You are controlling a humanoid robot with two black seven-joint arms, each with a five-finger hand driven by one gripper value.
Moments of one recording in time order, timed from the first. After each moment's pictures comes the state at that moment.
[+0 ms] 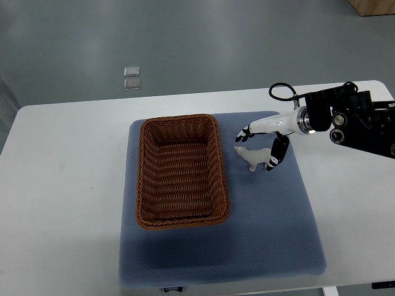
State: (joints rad) left arm -0.03 0.00 -0.17 -0.08 0.04 -0.02 0.07; right arm 1.24 -0.51 -0.11 1.17 -1.20 0.30 -0.02
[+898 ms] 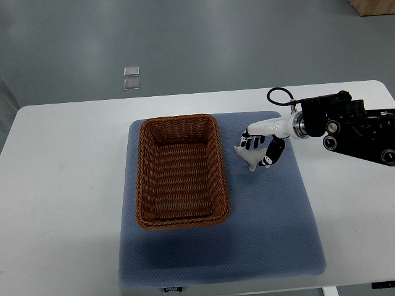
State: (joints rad) left arm -0.03 0.00 -0.17 -0.08 0.04 -0.02 0.07; right arm 1.20 -0.48 -0.10 1.15 -1.20 0.26 -0.05
